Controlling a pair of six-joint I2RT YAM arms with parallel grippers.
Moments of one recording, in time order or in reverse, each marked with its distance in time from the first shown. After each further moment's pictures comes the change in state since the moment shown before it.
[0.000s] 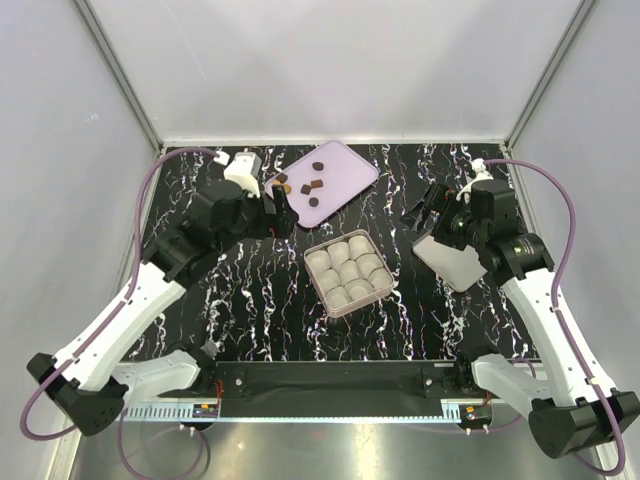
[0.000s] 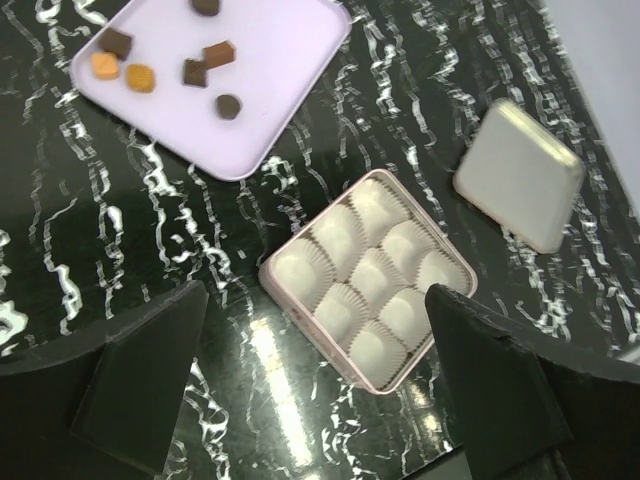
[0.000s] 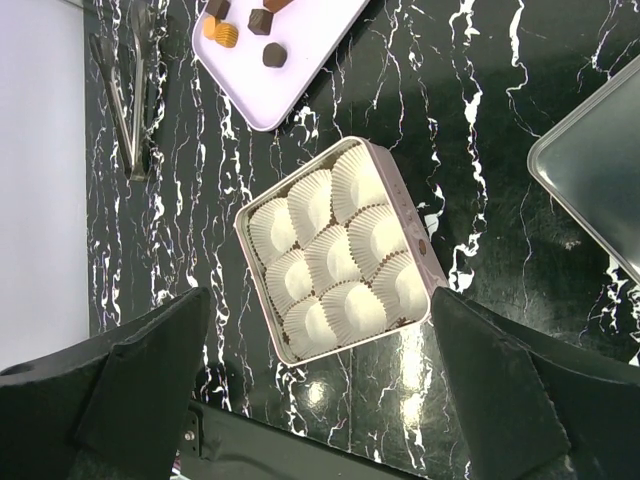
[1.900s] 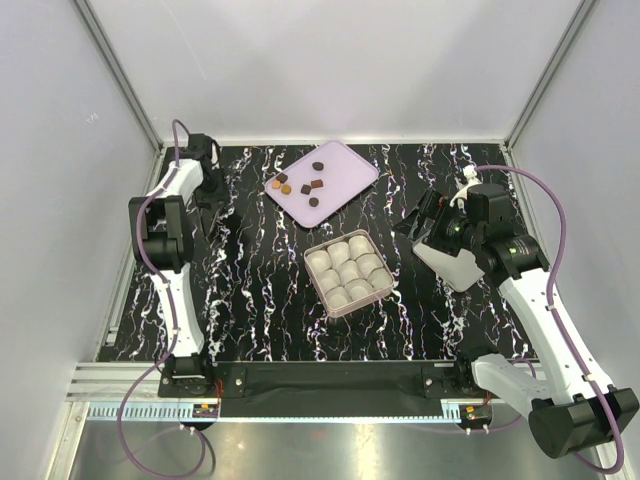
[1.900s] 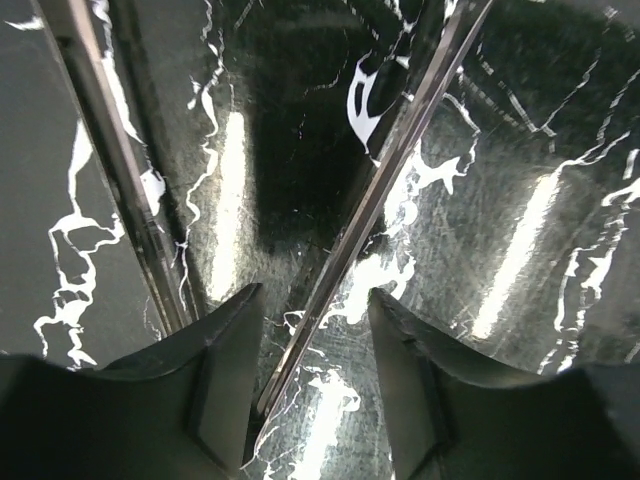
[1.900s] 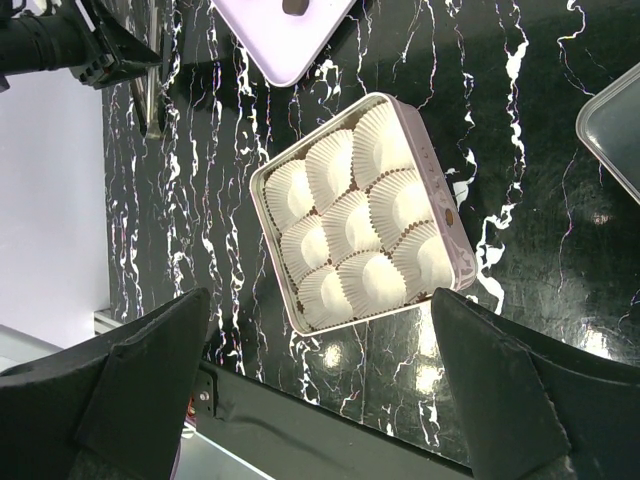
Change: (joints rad) left arm 0.683 1.165 0.612 -0.146 0.075 0.243; right arm 0.000 0.001 -0.049 0.007 -0.101 0.013
